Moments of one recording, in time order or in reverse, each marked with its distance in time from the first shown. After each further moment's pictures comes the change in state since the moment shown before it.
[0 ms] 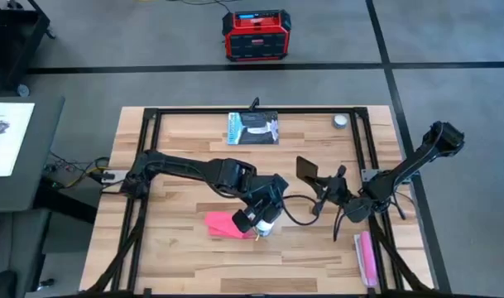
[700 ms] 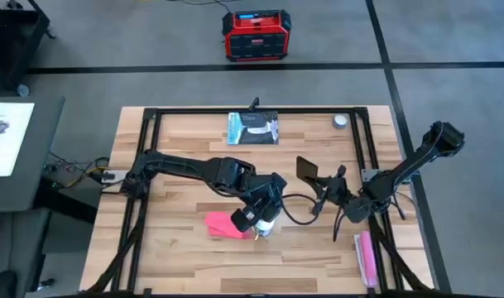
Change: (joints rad) left arm -0.003 0.000 0.024 -0.052 -0.019 -0.013; right arm 0.000 0.000 0.000 -0.008 0.000 0.002
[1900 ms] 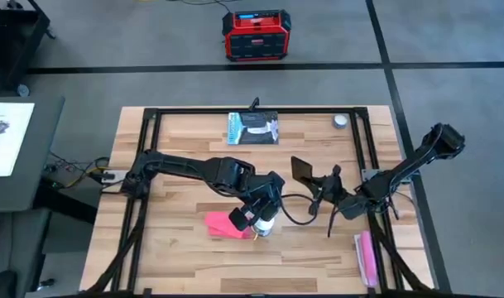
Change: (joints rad) left arm -0.001 -0.001 -0.013 -0.021 -0.012 -0.013; right arm -0.063 0.040 0.000 0.032 -0.106 0.027
